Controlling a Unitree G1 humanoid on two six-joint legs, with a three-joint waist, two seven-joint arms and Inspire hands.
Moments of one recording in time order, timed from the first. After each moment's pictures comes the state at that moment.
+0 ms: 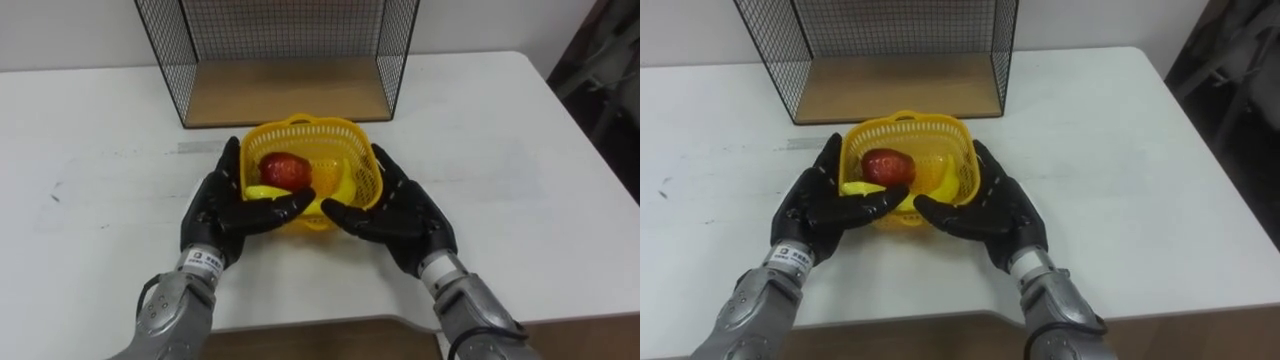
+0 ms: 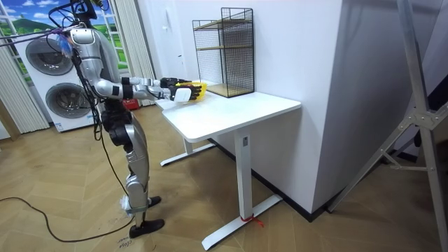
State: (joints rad) left arm 0.04 0.07 -0.09 0.12 -0.52 0.04 -0.05; right arm 0.01 -0.12 0.18 0.20 0.58 0.02 0.15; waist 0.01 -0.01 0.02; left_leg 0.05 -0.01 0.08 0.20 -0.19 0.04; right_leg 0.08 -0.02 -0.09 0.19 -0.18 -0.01
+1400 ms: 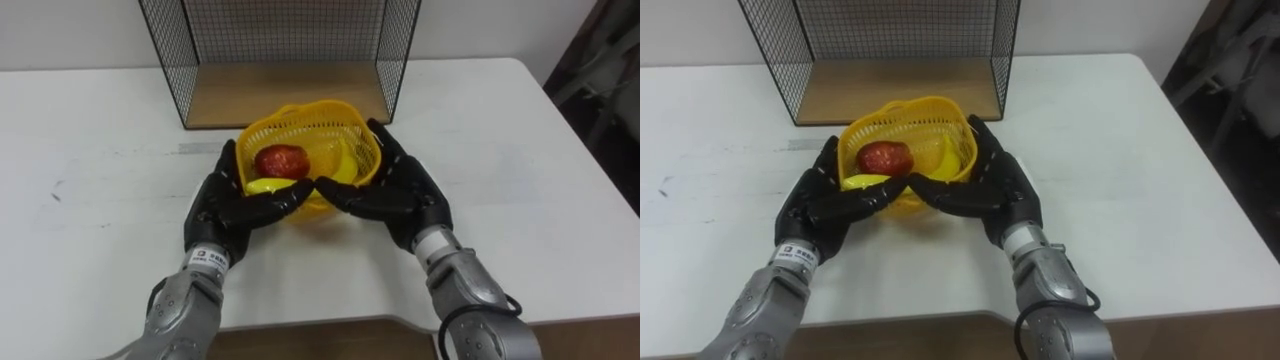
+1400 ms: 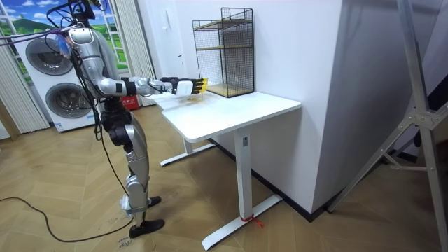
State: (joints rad) left arm 0.04 0.08 -0.13 0.12 -0.62 0.02 0.04; right arm -0.06 -0.13 0.22 0.18 0.54 0.01 0.05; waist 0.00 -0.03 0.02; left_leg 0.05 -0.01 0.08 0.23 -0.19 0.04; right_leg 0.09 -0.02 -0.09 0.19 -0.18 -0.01
